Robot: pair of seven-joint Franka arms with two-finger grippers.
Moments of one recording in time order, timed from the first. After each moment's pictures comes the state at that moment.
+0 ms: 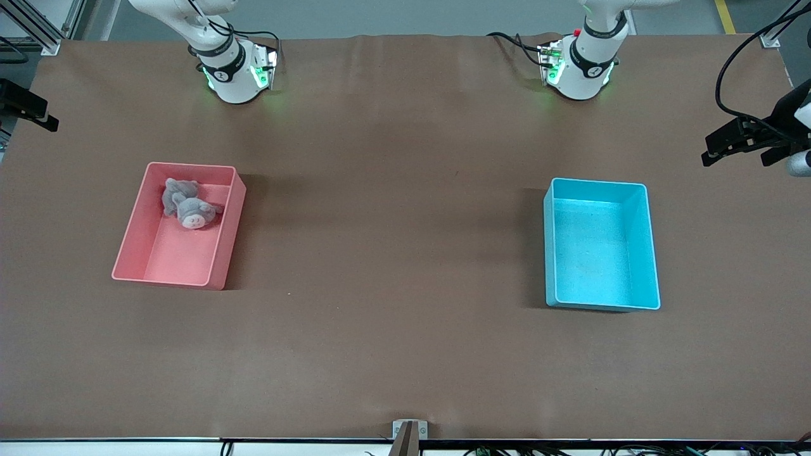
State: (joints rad) left arm -0.01 0.01 -0.02 -1.50 -0.01 1.49 -0.02; right arm 0.00 -0.08 -0.13 -1.53 0.01 1.36 -0.10
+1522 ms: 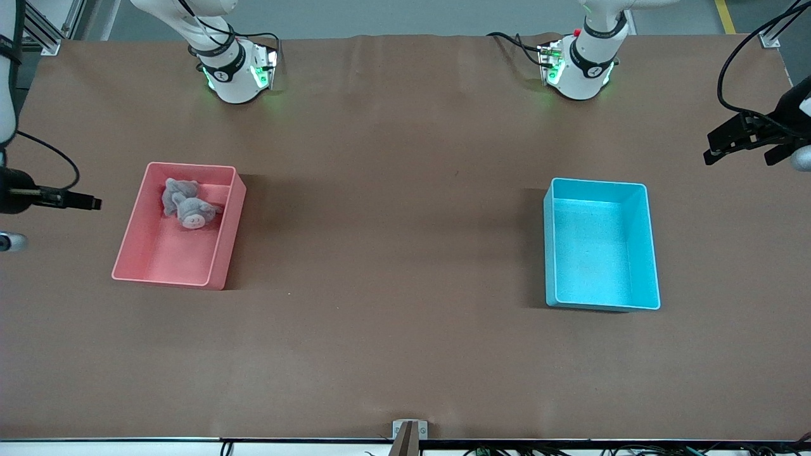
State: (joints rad) left arm -0.02 0.01 -0.02 -1.47 -0.01 1.49 -0.02; right arm -0.08 0.23 -0.14 -1.61 0.06 1.55 -0.06
